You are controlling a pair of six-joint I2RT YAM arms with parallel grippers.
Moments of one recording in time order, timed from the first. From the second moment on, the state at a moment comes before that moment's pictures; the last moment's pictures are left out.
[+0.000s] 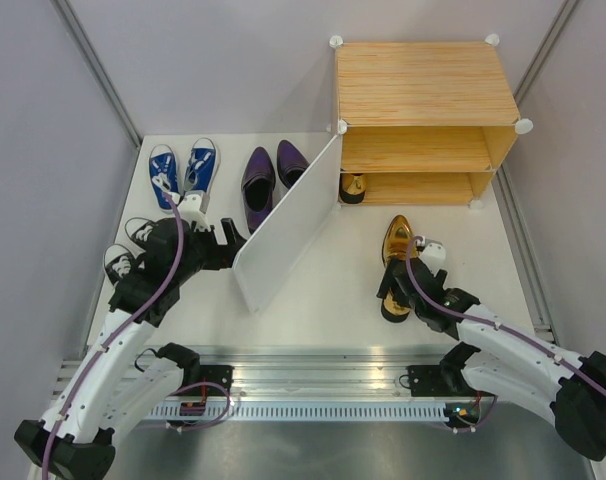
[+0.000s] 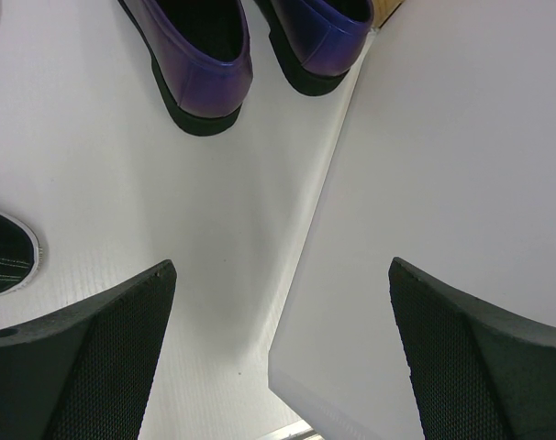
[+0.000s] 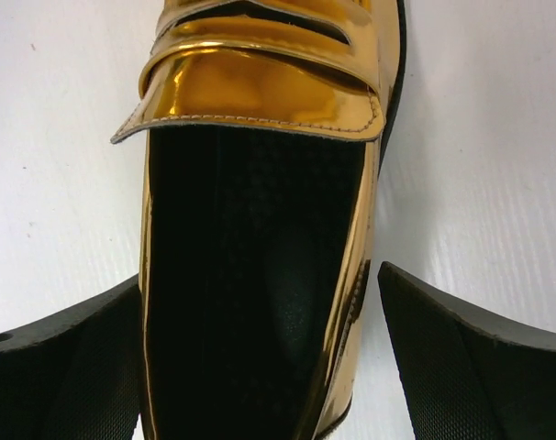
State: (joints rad) left arm -0.38 0.75 0.83 -0.55 0.03 -0.36; right arm 0.66 0.91 0.41 -0.40 0.44 0.80
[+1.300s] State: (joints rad) left arm -0.40 0.75 0.83 -0.55 0.03 -0.36; right arm 0.67 0.96 0.43 -0.35 0.49 0.81
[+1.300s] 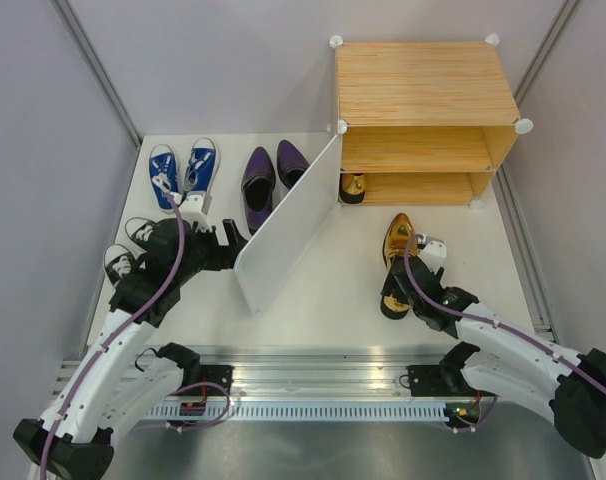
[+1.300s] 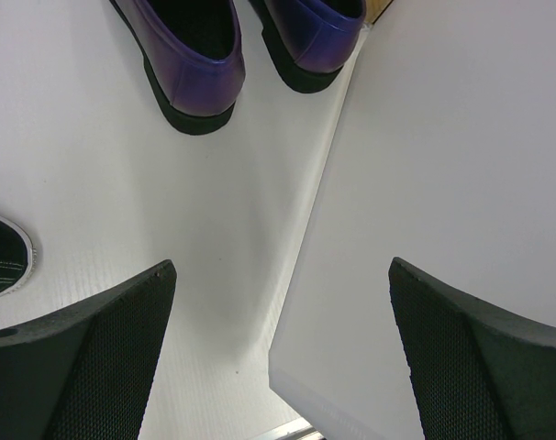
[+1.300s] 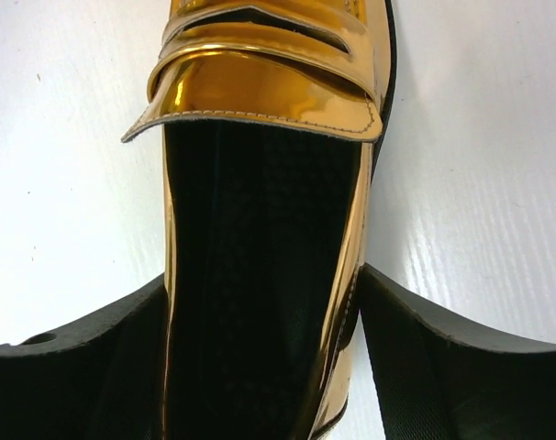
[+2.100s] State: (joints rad) left arm -0.40 0.75 0.83 -0.55 0.03 -0.36; right arm 0.67 0.69 0.34 -0.34 0.49 0.74
